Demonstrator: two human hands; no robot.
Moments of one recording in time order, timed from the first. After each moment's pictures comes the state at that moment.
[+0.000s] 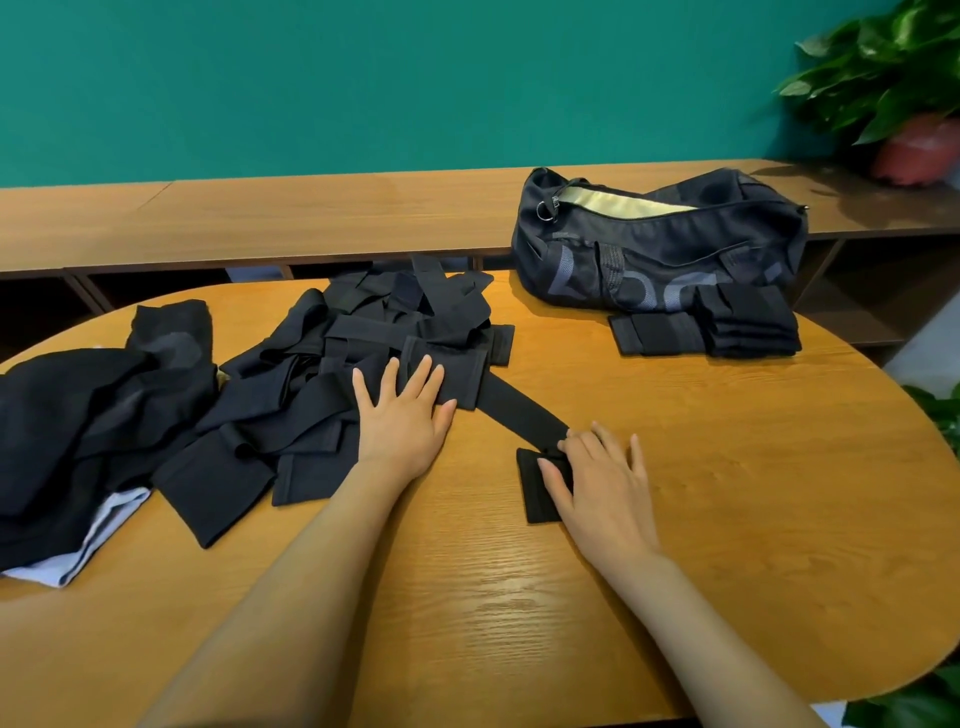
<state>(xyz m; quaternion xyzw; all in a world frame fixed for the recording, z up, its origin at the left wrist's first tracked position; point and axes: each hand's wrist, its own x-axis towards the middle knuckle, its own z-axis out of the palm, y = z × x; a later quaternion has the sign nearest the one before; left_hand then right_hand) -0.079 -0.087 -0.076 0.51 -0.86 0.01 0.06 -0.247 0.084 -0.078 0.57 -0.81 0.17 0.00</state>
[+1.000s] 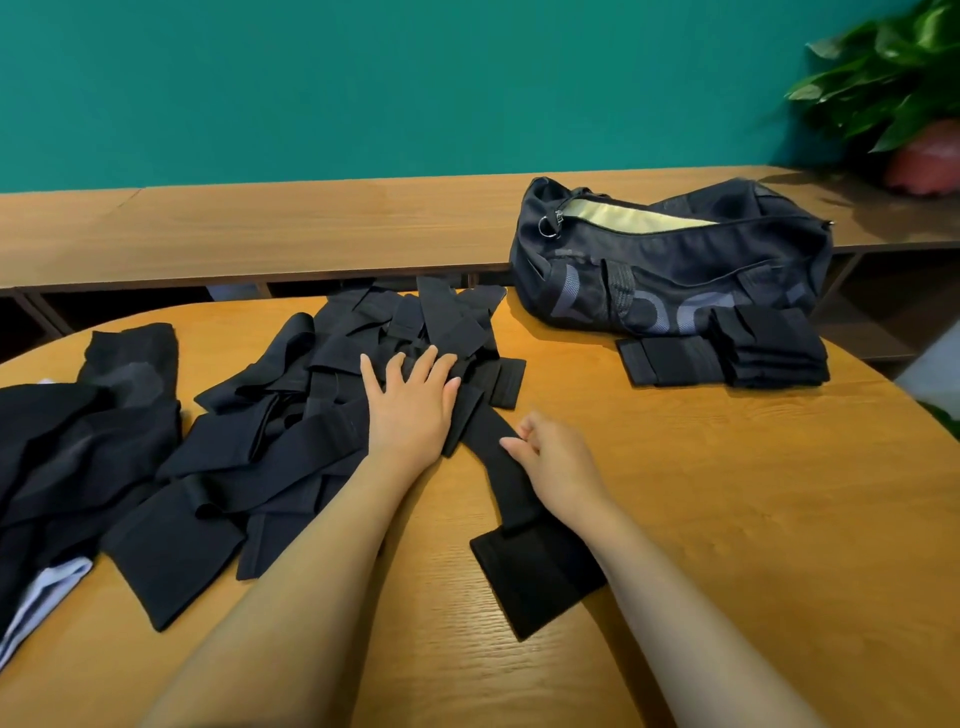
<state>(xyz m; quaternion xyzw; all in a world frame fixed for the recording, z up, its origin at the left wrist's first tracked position) -0.120 -0.144 -0.076 0.49 -0.86 0.04 0.14 -0.254 -0.017 -0.061 0.51 -0.78 0.29 -0.22</state>
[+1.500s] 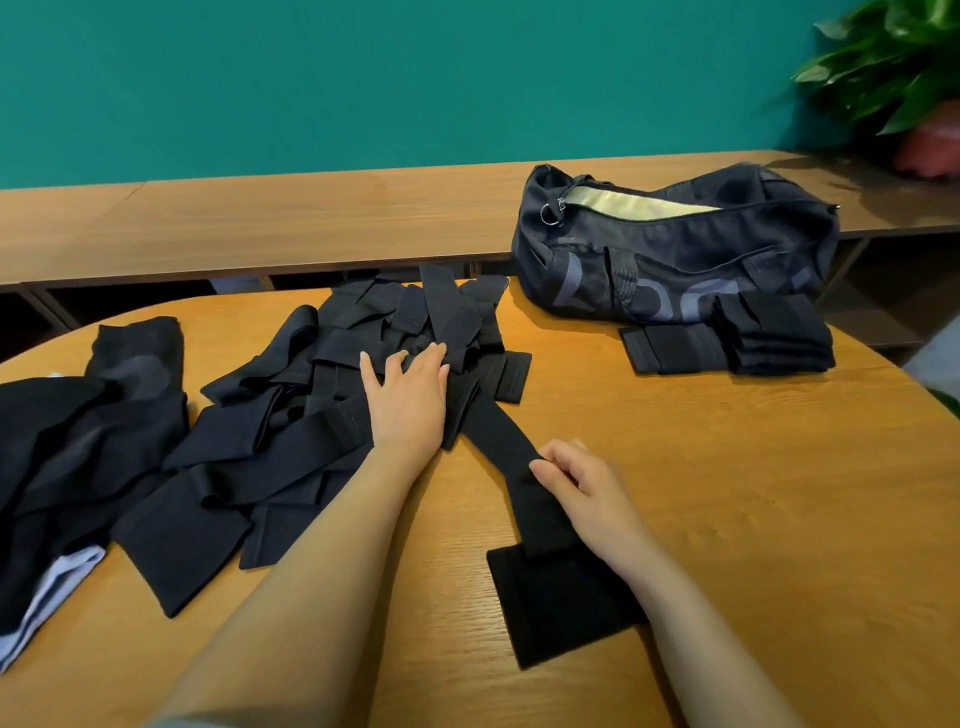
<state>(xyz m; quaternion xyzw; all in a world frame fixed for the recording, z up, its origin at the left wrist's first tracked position) -0.120 -0.138 -0.071 0.53 -0.83 0.00 0.17 -0.257 0.040 -0.062 0.52 -0.68 0.40 -0.32</state>
